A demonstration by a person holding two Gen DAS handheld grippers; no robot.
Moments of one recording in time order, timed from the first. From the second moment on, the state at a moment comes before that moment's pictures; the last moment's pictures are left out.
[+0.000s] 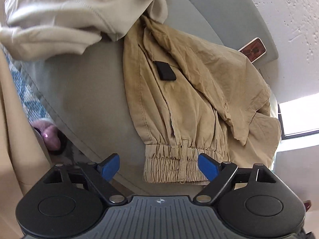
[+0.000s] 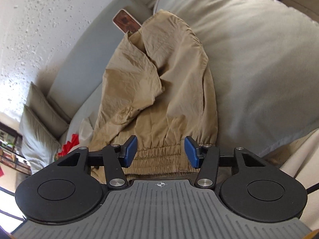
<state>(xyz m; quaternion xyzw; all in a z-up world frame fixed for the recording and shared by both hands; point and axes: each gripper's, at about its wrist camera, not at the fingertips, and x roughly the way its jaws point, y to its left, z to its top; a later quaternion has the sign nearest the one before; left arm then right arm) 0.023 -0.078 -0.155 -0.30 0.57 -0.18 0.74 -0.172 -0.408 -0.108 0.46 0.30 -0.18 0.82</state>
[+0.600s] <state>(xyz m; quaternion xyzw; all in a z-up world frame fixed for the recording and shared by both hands) 0.019 -0.087 -0.155 -0.30 0.55 -0.22 0.75 -0.192 -0.425 -0.176 0.51 0.33 -0.18 0.78</state>
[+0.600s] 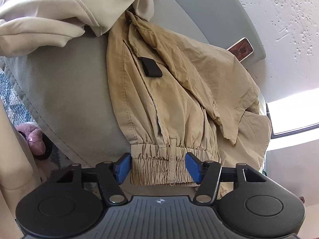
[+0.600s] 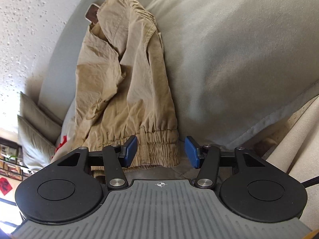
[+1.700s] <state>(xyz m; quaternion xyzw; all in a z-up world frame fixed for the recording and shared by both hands) 0.030 -0.059 -0.129 -0.40 0.48 -0.26 0.74 -0.201 -0.423 -0.139 0.51 0.24 -0.13 0.81</state>
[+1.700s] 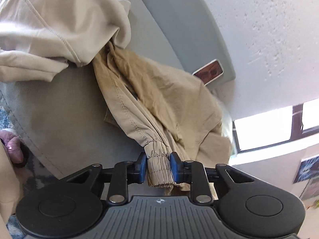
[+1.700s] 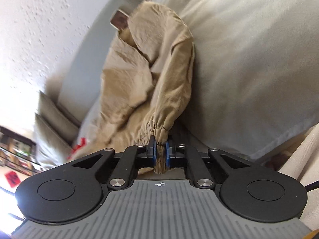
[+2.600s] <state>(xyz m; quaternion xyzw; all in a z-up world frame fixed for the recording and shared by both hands) 0.062 -0.084 -0.137 -0.45 0.52 -0.29 0.66 -0.172 -0.451 -0.125 0.58 0.26 -0.12 0.76</state>
